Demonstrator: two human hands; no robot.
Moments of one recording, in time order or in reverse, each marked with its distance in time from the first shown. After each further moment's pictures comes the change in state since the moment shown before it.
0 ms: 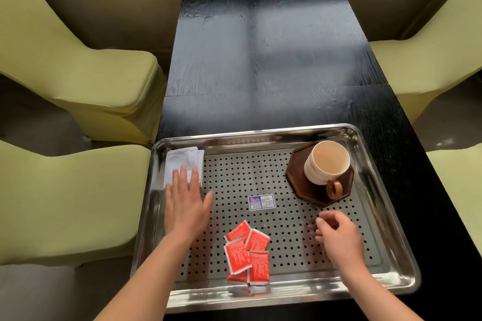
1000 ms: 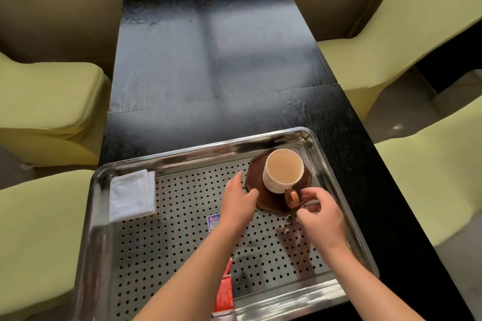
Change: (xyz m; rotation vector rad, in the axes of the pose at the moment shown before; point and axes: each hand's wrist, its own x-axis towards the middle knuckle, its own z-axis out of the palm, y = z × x) left_hand 0.021 0.202 0.031 -0.749 -0.378 -0.054; right_hand 0.043 -0.027 -0.045 -0.052 0.095 -0.181
